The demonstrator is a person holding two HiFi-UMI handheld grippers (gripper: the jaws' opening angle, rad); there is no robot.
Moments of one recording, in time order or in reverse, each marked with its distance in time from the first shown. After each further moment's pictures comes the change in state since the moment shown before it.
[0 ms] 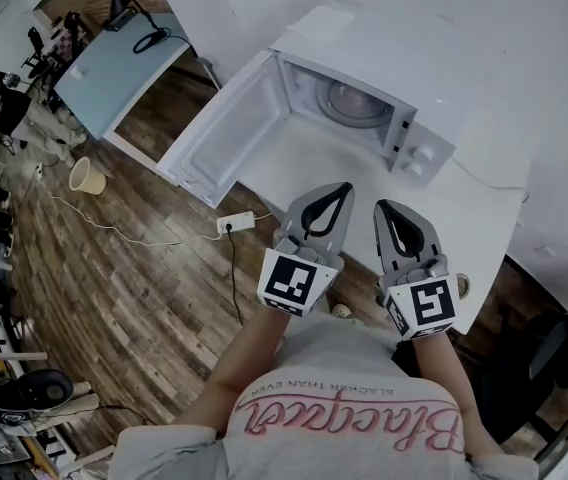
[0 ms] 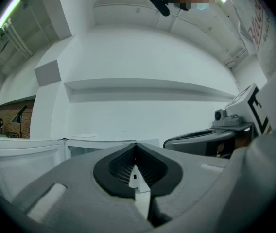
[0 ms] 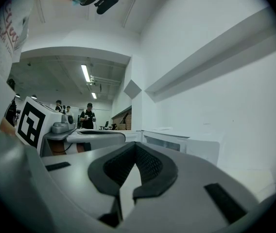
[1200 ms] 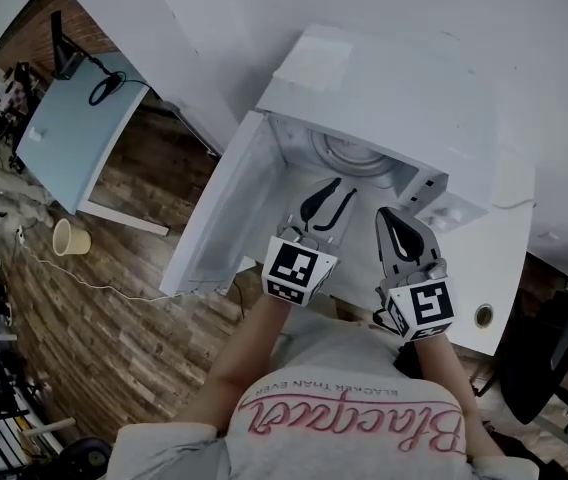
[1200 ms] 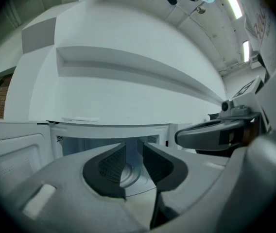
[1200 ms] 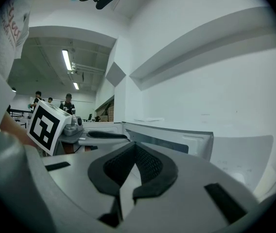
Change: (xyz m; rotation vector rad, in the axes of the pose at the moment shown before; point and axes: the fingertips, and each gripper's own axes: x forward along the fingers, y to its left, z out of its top) left arm 0.116 0.134 -0.063 -0.058 0.112 -0.214; right arm 0.146 -0.052 -0.027 0.037 0.104 -0.206
